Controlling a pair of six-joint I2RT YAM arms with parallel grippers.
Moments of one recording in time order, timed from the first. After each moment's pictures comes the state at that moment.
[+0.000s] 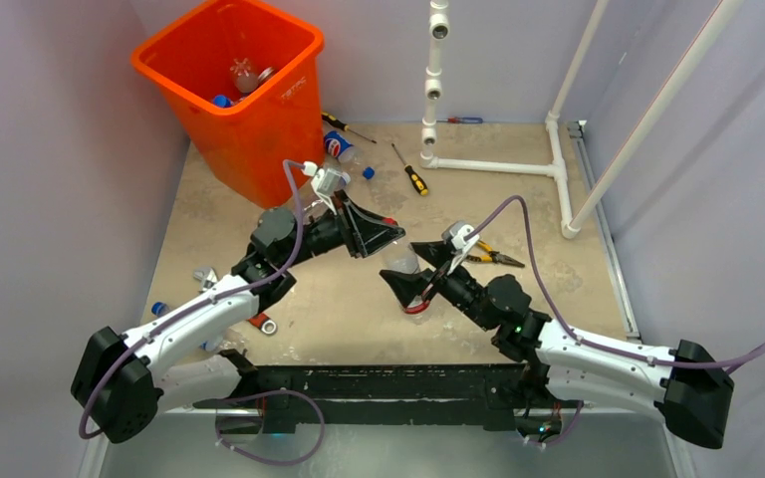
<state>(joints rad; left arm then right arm) -0.68 1.13 0.72 0.57 0.46 -0.73 1.01 0.89 0.37 0.69 0.17 0.27</state>
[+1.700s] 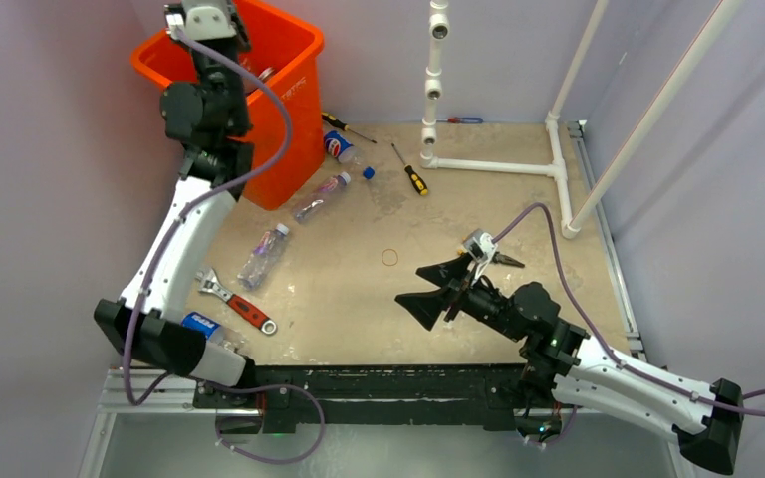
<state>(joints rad) -0.39 1.43 1.67 0.57 -0.38 0.38 1.01 0.57 0.39 0.28 0.01 0.53</state>
